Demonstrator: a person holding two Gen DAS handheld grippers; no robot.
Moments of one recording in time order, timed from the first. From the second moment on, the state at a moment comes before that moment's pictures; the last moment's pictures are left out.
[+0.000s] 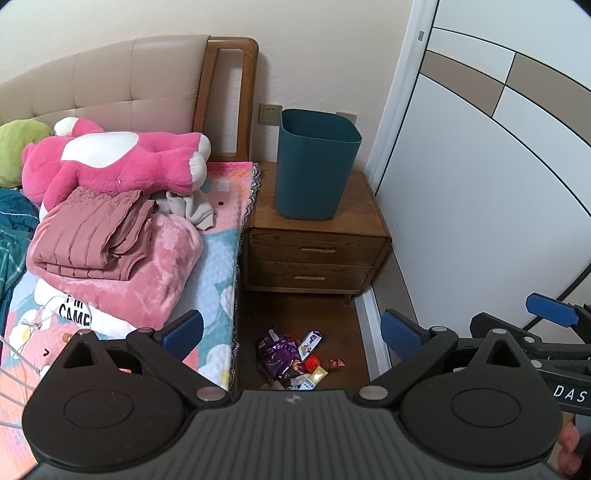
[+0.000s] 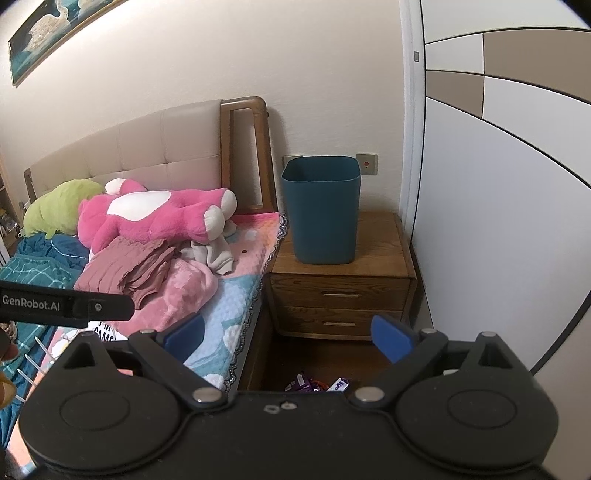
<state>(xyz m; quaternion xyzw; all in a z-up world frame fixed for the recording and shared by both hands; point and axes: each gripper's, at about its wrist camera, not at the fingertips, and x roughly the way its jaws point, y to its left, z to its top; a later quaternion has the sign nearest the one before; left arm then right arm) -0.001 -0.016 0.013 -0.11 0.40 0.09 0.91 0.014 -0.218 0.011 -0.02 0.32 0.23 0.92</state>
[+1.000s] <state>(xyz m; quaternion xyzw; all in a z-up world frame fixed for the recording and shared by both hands) 0.003 -0.016 0.023 -0.07 0.39 0.00 0.92 0.009 -0.218 0.020 -0.01 0.31 0.20 0.93</state>
